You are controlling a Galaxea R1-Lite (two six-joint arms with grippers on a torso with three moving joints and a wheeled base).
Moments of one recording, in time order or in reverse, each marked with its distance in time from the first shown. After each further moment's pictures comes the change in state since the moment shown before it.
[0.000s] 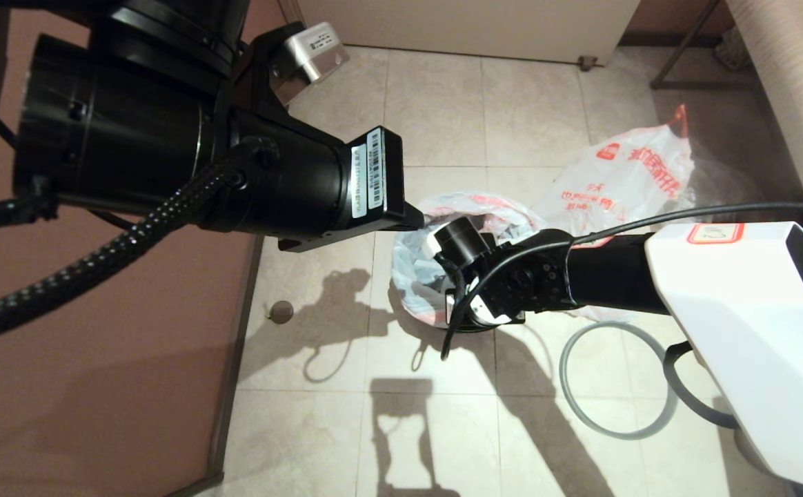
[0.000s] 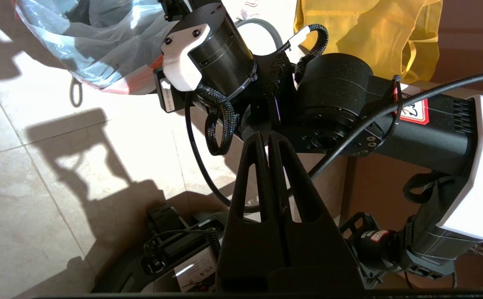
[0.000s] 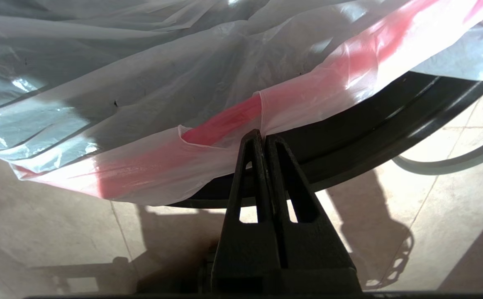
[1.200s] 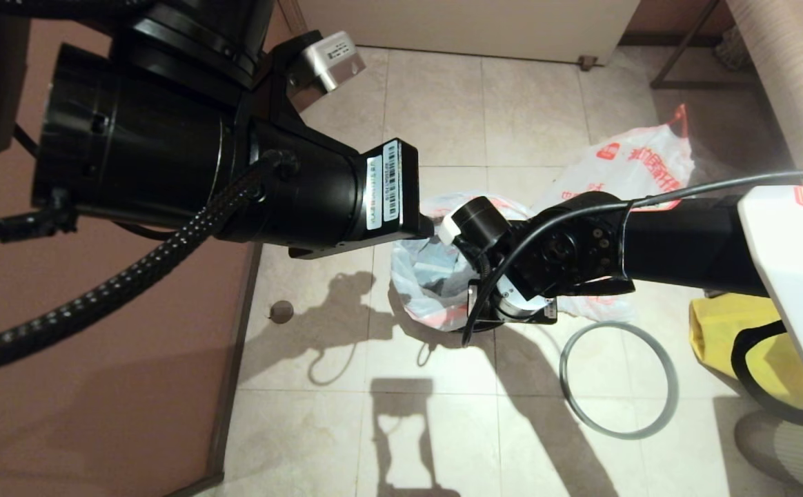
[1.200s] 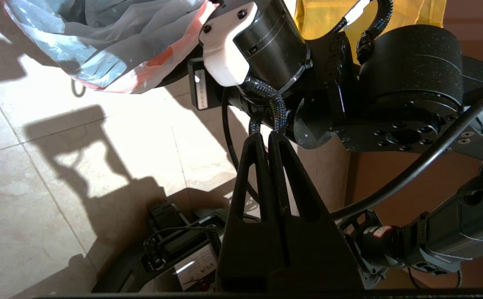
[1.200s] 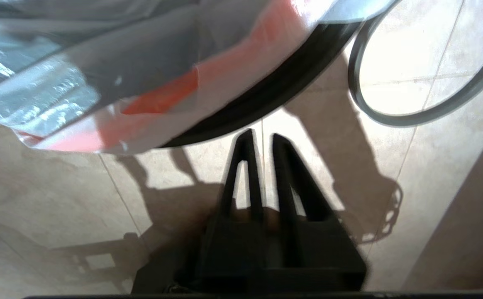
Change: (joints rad) left arm -0.028 0.012 0.003 0.000 0.019 0.000; right arm 0.006 -0.125 0.029 0.194 -0.006 0.145
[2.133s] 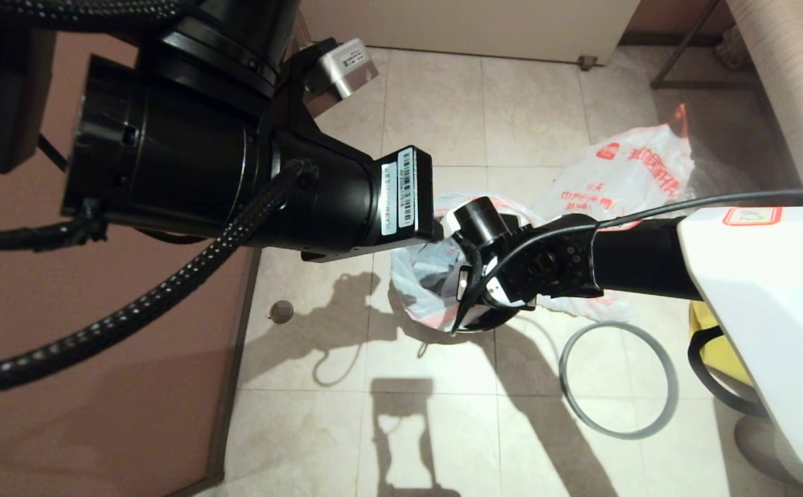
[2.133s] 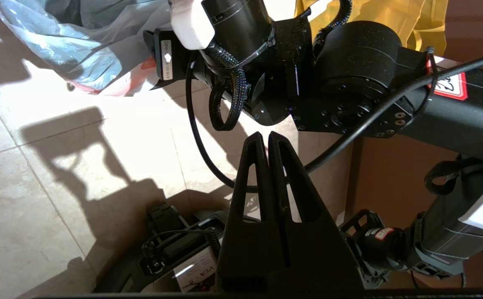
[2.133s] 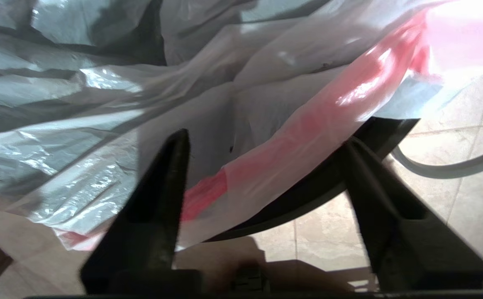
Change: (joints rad) left arm -0.012 0.018 0.004 -0.022 0.012 0.000; right arm -0.046 0.081 -0.011 -0.253 0.002 -0.065
